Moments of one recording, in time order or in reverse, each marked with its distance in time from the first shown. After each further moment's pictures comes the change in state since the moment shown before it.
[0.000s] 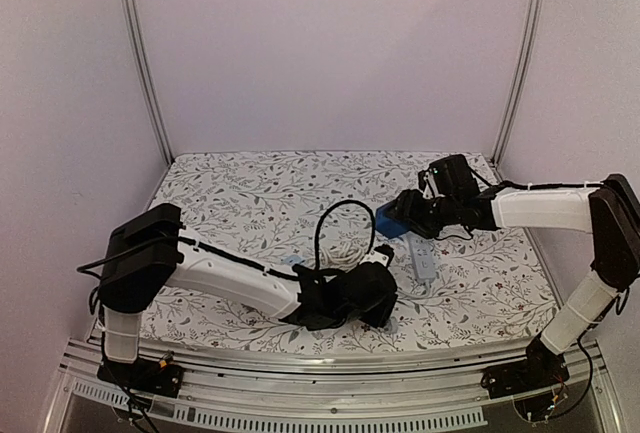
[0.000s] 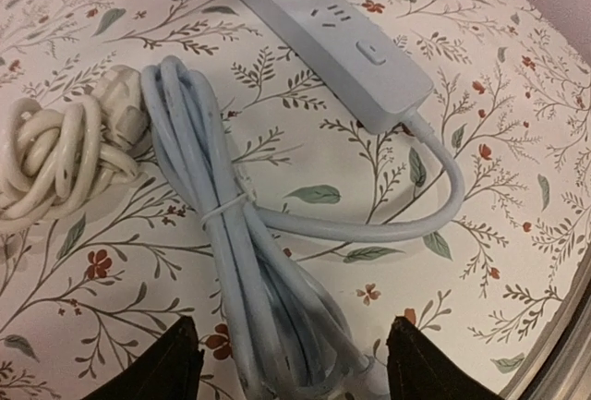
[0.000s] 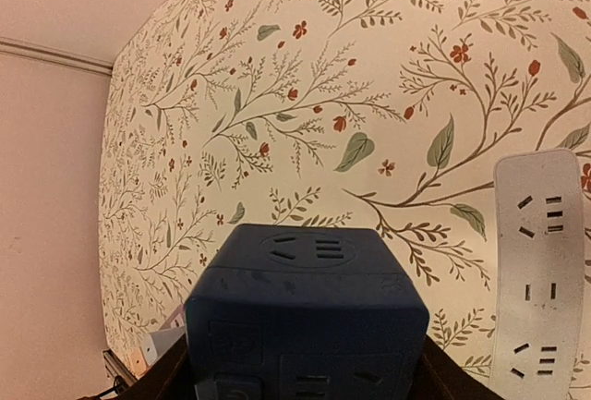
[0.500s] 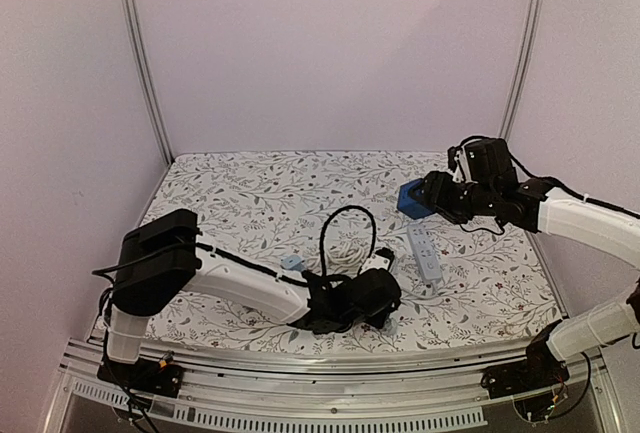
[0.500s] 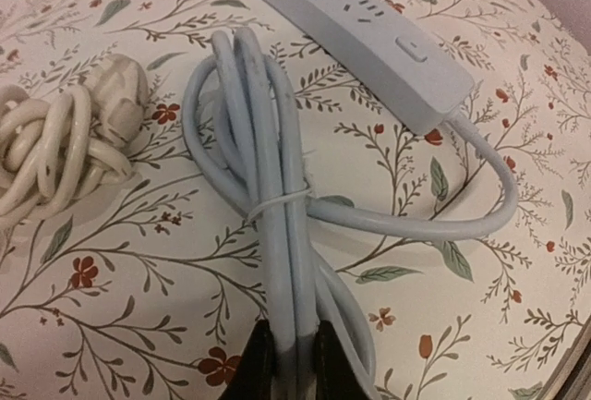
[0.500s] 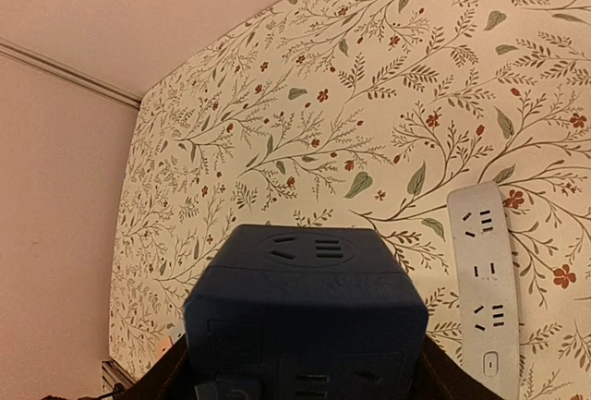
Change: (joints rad) left arm -0.002 0.074 0.035 0.024 -0.040 -0.018; right arm 0.000 -0.301 -0.021 -0.160 0.109 -0.061
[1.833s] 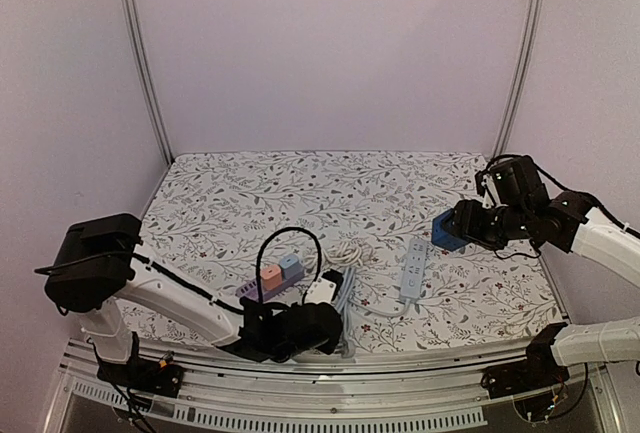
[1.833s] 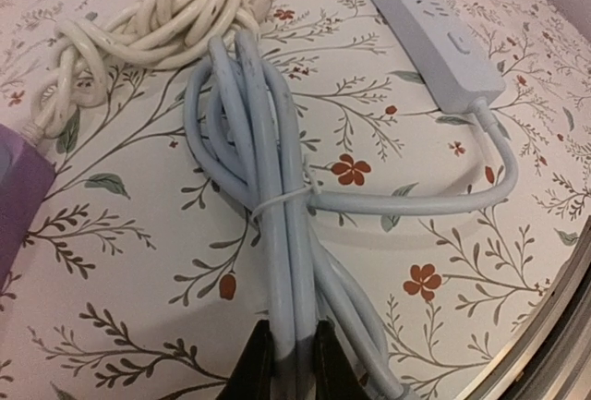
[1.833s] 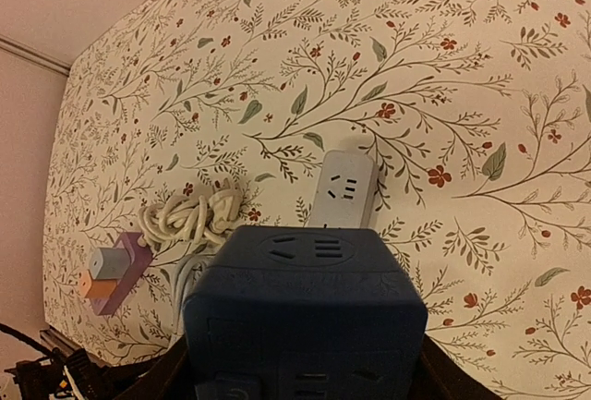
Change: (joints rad) left arm -0.085 -0.306 -0.504 0.178 -0.090 -0.103; right arm 0.000 -0.283 -0.085 -0.377 0.116 -0.071
